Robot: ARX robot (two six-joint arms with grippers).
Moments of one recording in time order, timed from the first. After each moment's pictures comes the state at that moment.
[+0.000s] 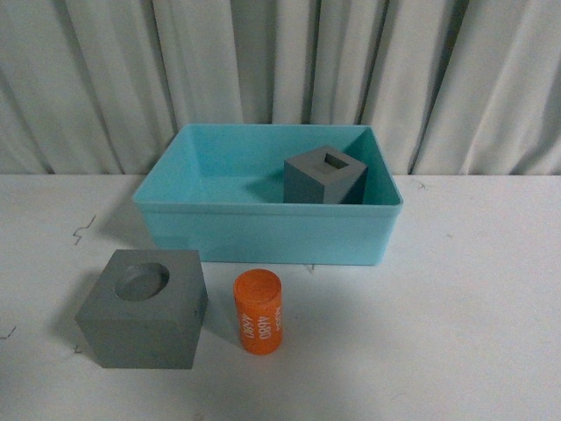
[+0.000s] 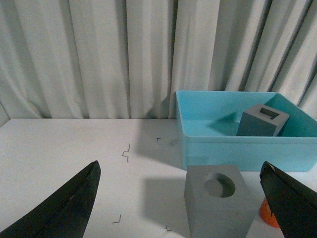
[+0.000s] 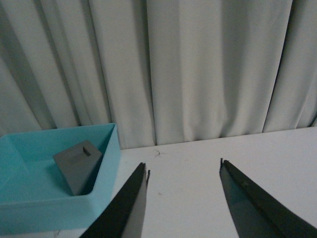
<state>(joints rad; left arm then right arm) 0.00 0.01 0.01 0.00 0.00 -0.01 0.00 1.08 0.26 0.84 0.00 0.07</state>
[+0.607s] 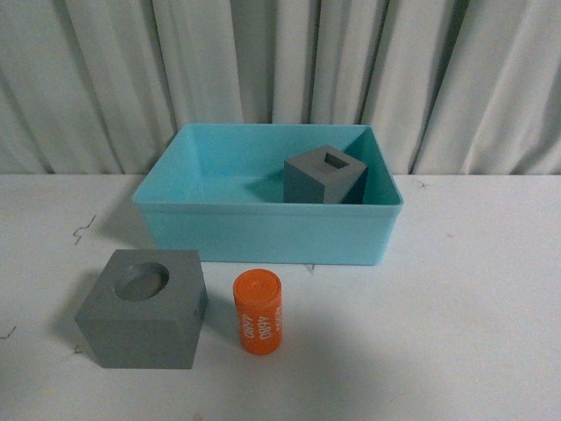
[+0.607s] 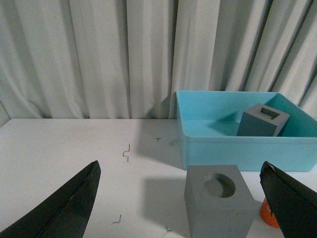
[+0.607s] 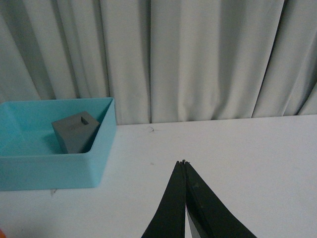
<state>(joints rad) 0.00 0.01 0.01 0.00 0.00 -0.01 0.00 0.77 0.07 0.69 0.00 0.01</state>
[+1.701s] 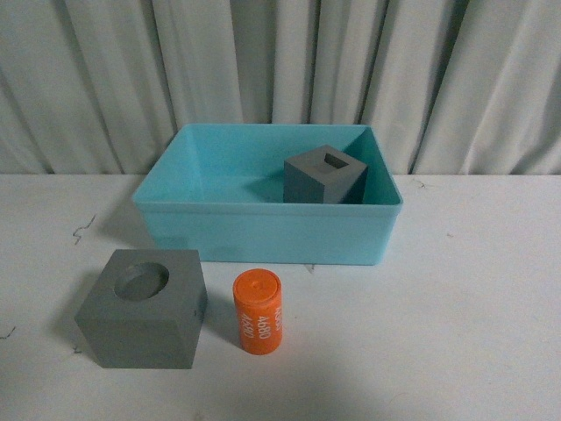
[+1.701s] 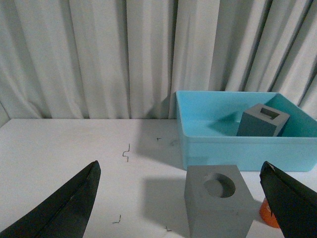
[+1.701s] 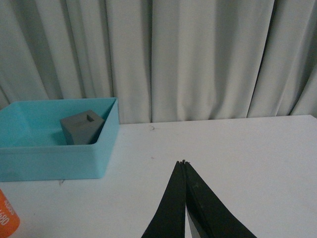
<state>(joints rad) 0.00 0.01 0.01 0.00 0.00 -0.01 0.00 0.22 0.01 0.22 0.00 0.01</state>
